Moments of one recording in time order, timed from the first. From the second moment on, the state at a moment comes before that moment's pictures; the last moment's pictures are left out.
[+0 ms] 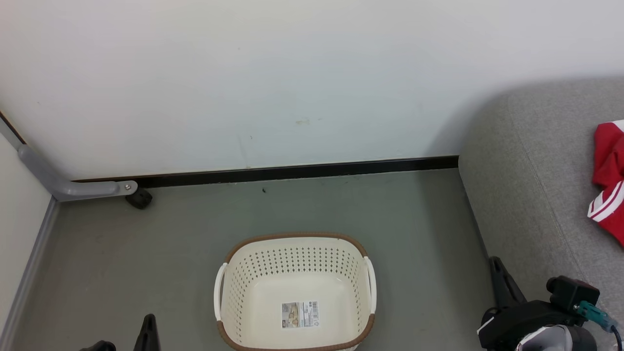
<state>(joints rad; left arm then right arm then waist) 0.01 0.04 0.07 0.47 -0.46 -0.05 -0.16 -0.15 -0.07 0.14 0.50 0.52 0.04 -0.17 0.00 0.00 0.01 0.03</state>
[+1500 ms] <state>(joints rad) -0.04 0.04 0.08 0.37 -1.12 -0.09 0.00 -0.13 -0.05 -0.02 0.39 1.14 0.08 -0.01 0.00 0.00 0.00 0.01</state>
